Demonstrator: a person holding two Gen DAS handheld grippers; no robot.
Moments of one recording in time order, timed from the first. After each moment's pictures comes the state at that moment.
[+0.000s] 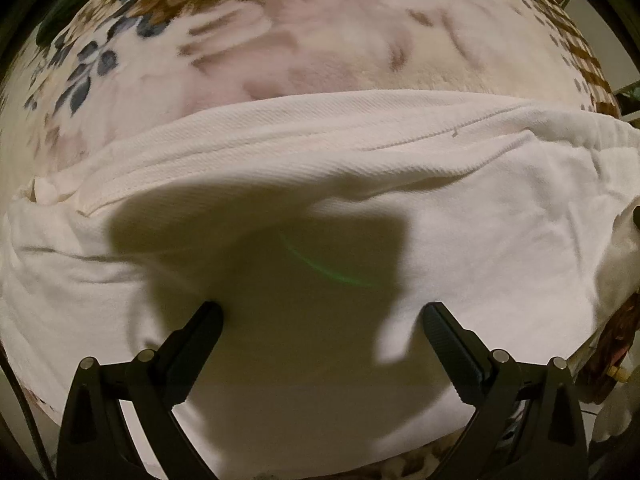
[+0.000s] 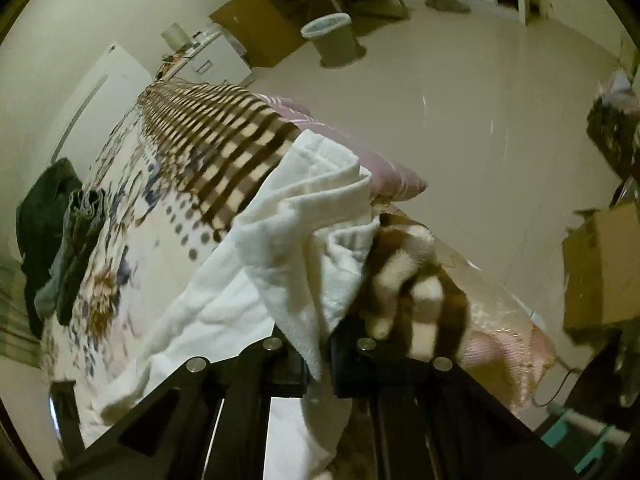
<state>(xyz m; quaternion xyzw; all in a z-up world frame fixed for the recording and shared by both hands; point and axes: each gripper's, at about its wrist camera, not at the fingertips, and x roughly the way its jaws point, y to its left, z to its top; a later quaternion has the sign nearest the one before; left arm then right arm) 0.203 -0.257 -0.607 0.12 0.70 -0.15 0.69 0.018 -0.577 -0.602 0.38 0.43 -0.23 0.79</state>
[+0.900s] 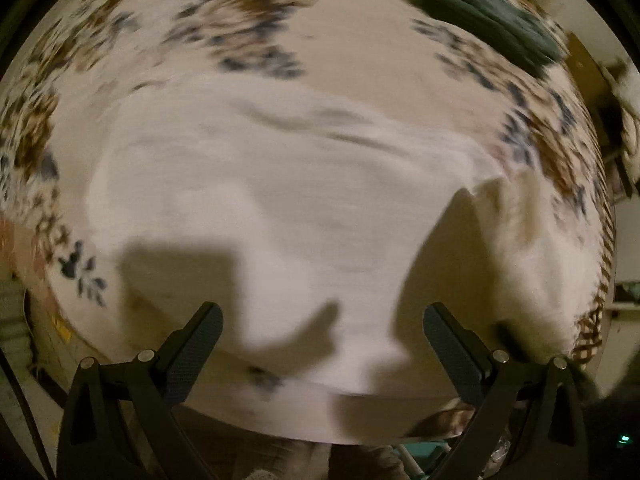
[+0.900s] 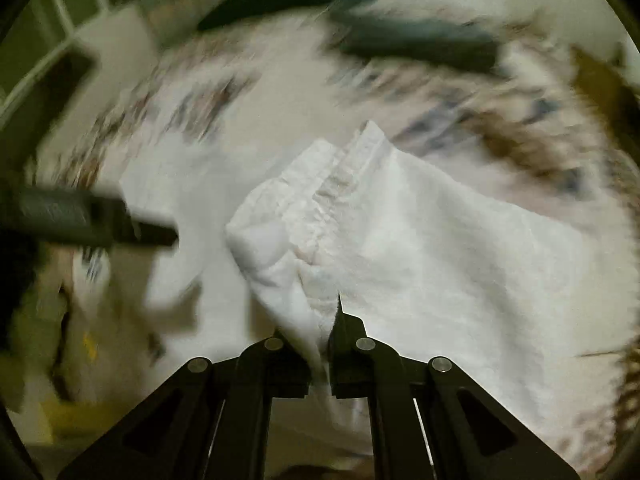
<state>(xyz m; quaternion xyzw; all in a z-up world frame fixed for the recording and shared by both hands) 0.156 0.098 -0.515 -0.12 0.66 0.04 0.74 0.076 -0.106 -0.568 -0.02 0.54 0.20 0.81</state>
